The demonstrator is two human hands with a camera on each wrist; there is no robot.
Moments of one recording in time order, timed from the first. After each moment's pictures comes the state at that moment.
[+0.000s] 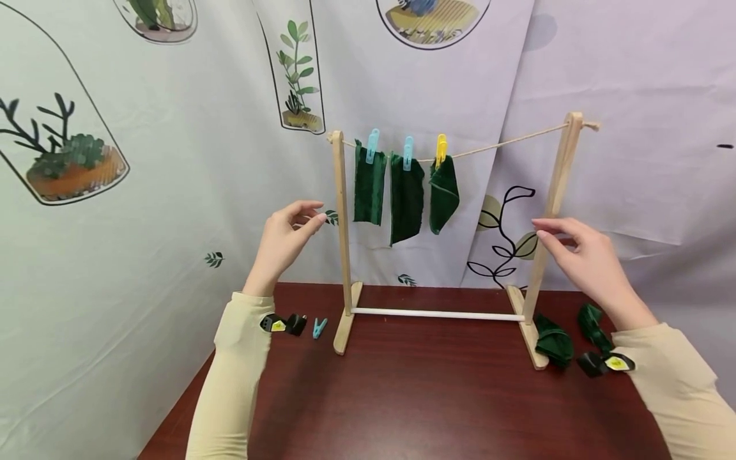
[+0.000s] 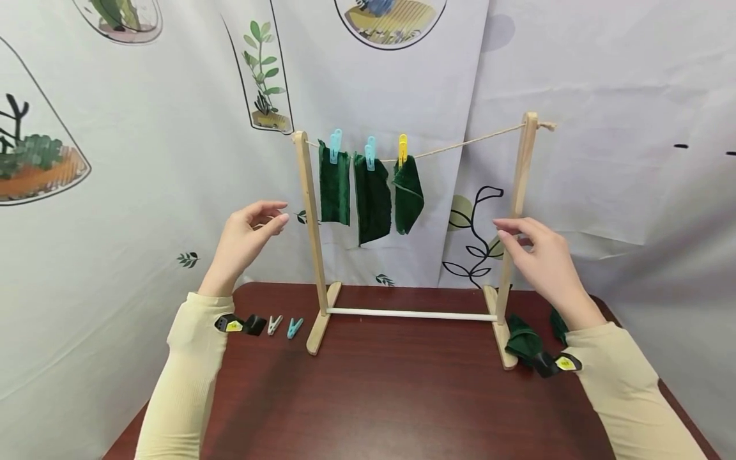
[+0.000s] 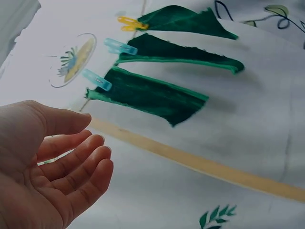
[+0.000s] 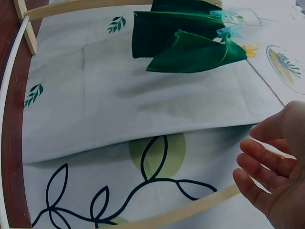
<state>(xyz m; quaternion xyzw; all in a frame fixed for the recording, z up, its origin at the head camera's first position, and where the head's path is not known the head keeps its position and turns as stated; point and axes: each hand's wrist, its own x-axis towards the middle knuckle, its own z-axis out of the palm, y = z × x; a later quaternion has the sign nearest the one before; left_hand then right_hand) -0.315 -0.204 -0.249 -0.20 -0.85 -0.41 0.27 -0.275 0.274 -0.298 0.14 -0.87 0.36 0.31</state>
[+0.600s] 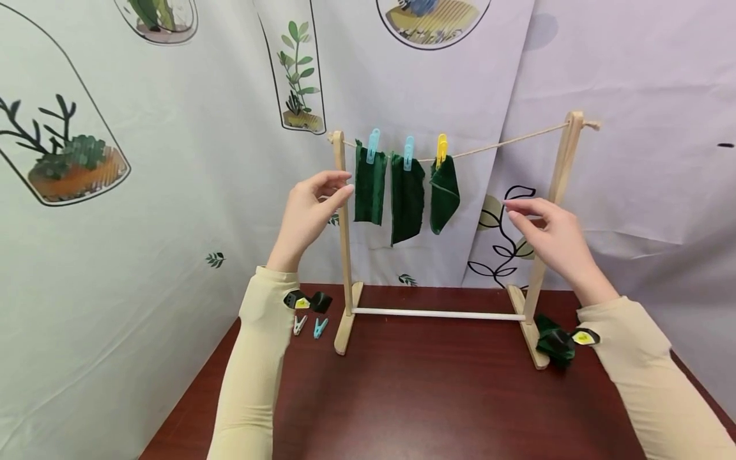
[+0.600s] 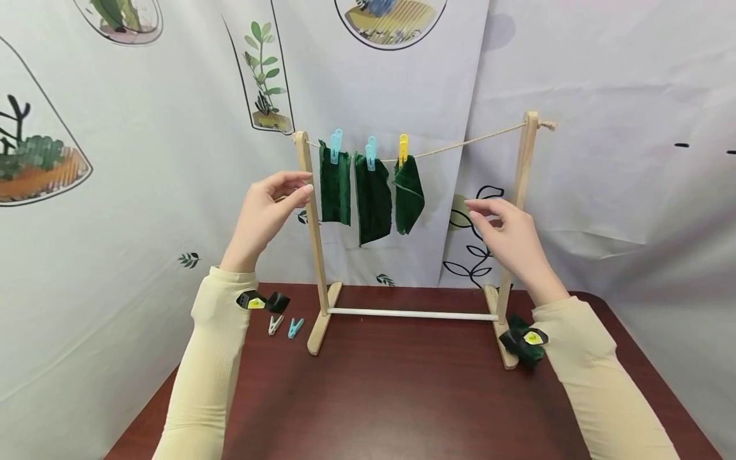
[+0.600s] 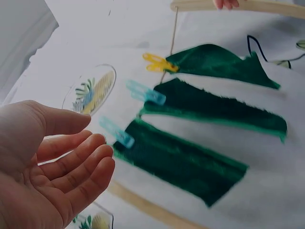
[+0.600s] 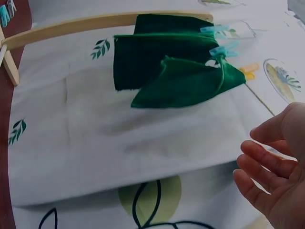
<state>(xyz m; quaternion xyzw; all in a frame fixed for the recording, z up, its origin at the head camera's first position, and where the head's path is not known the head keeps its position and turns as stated) -0.319 -0.156 -0.207 -0.26 -0.81 -0.44 0.27 -0.296 0.238 -0.274 0.16 -0.85 0.40 0.30</state>
